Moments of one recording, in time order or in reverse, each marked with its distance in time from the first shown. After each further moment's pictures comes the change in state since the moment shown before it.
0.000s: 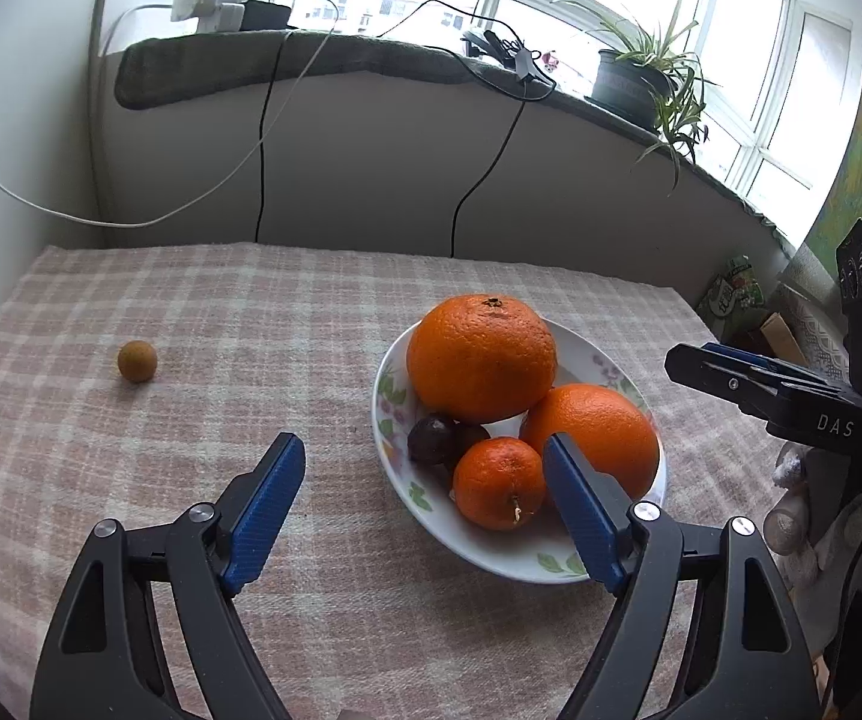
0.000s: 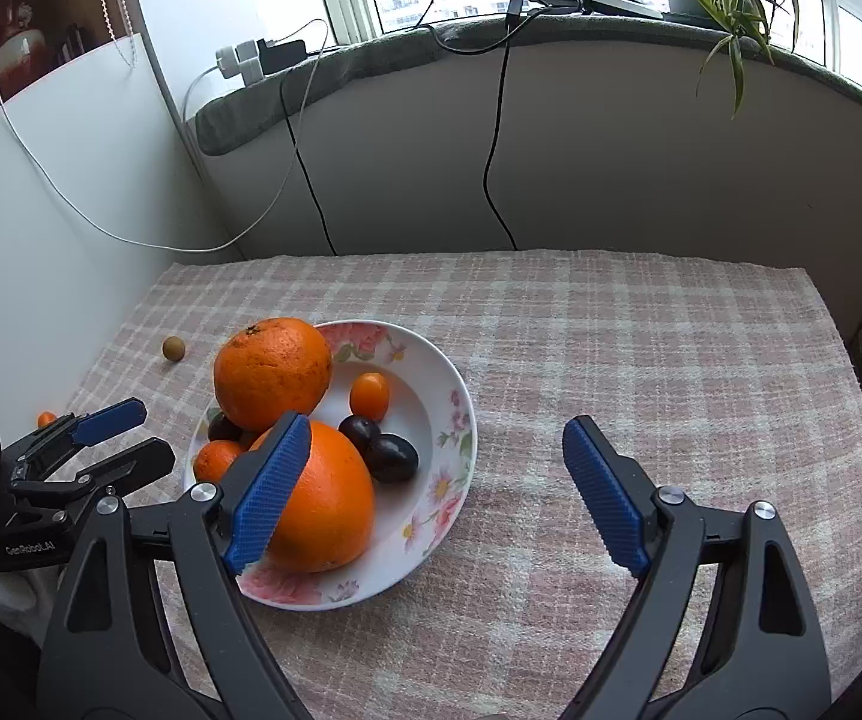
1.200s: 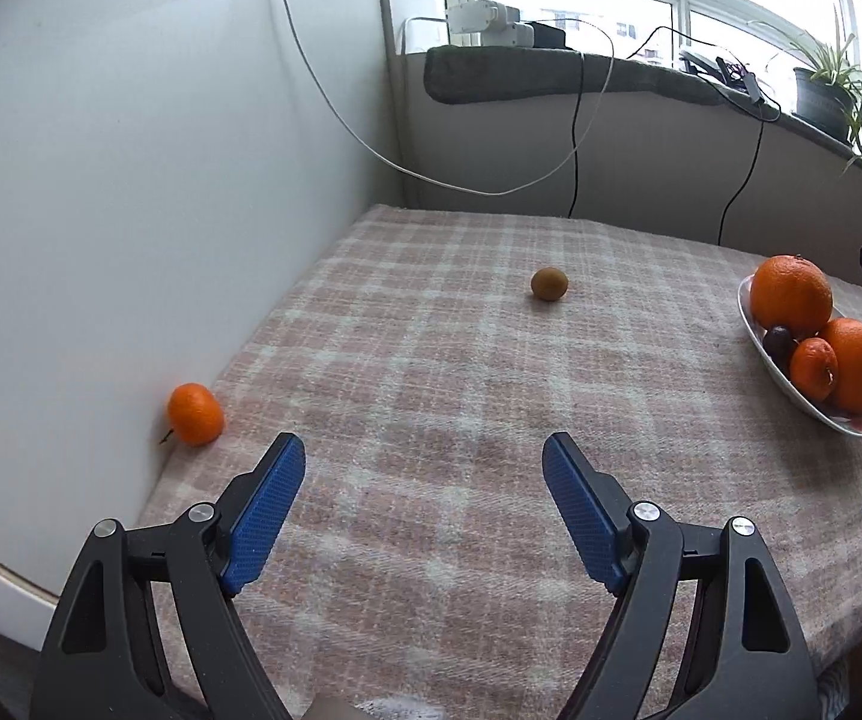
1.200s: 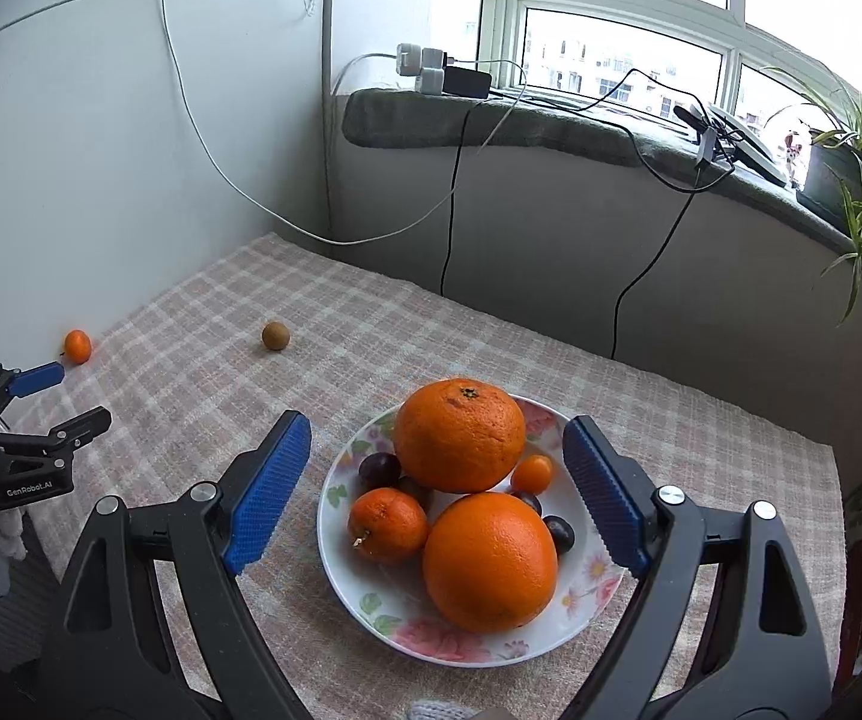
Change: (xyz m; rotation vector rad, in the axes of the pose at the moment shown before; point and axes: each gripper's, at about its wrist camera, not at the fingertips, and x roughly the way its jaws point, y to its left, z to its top) left arm -0.097 0.111 -0.077 -0.099 -0.057 0.564; right arm -0.010 0.128 0.006 -0.361 -0.096 0.024
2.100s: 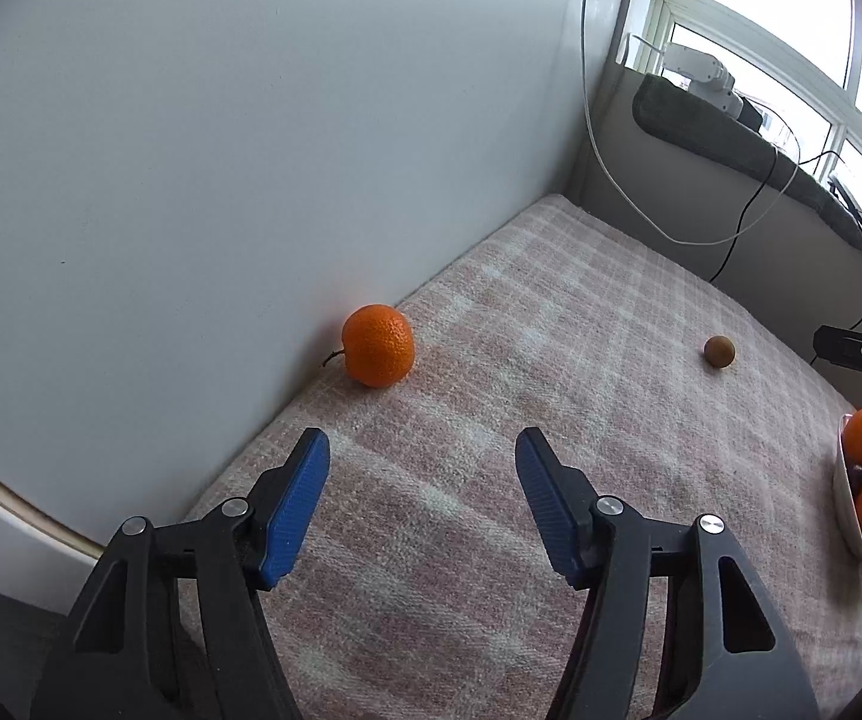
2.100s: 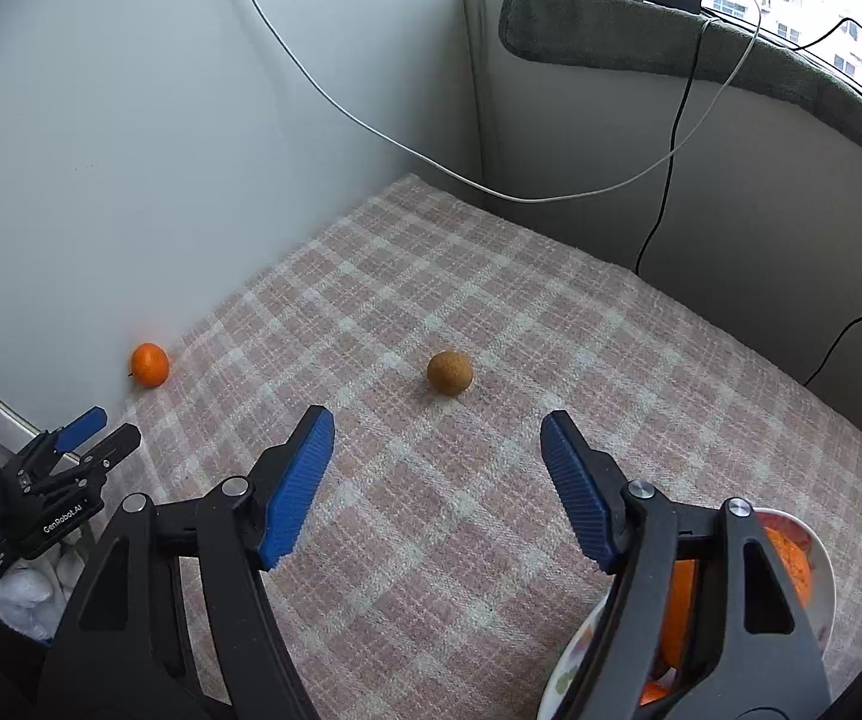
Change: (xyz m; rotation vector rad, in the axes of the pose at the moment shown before) left arm 0.025 0.101 -0.018 -0.399 0.057 0.065; right arm 0.128 0.094 0.068 -0.025 0.253 0.316
